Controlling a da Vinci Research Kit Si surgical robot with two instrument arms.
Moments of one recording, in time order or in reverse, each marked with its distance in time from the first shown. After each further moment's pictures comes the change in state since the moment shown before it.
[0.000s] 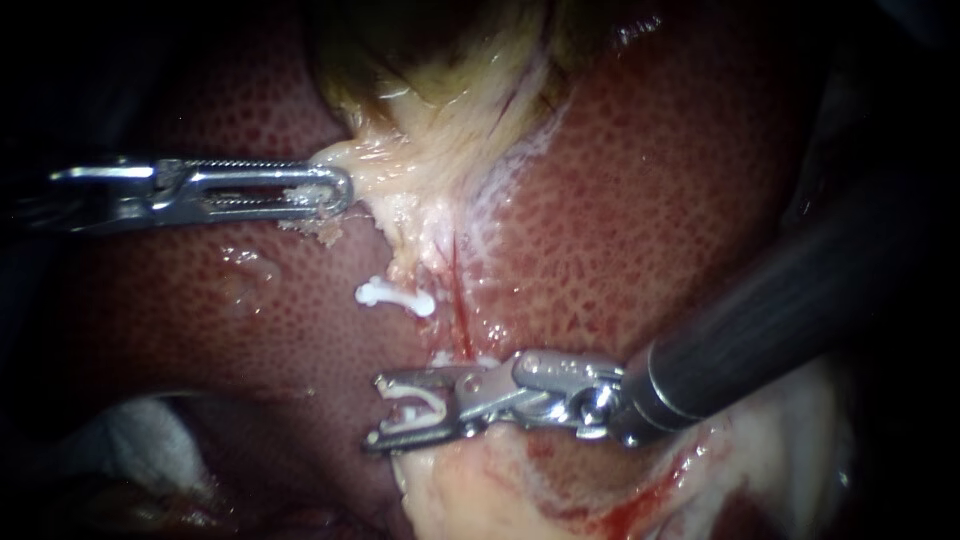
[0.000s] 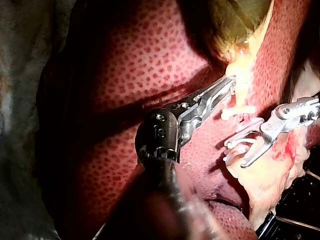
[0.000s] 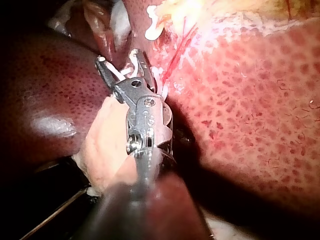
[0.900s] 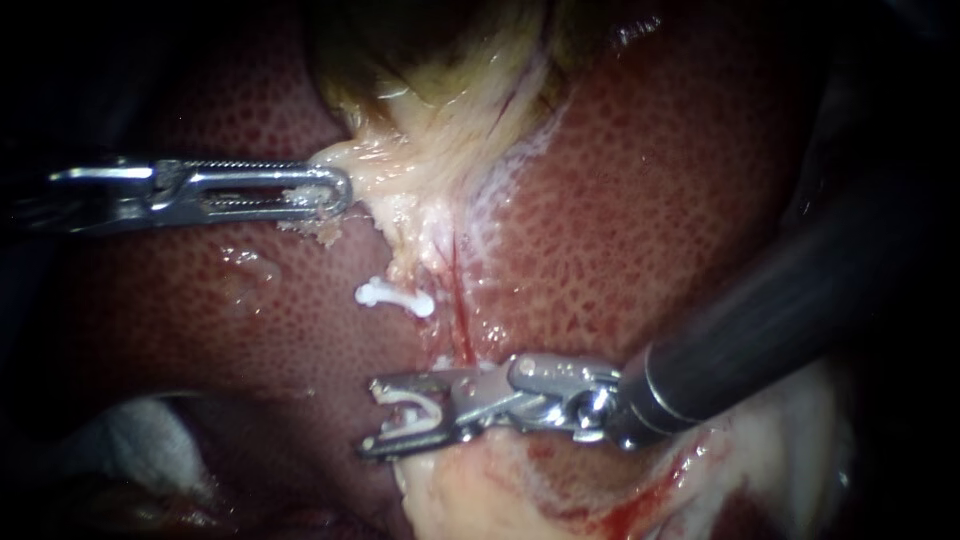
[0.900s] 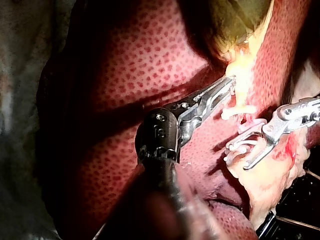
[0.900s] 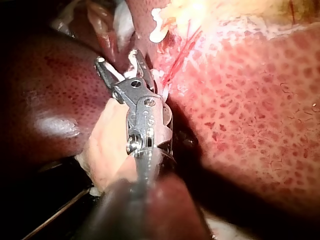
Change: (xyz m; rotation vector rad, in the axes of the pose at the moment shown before) right arm 0.001 -0.001 -0.001 0.072 -0.017 -0.011; left arm 0.000 0.000 0.000 0.000 0.000 0.000
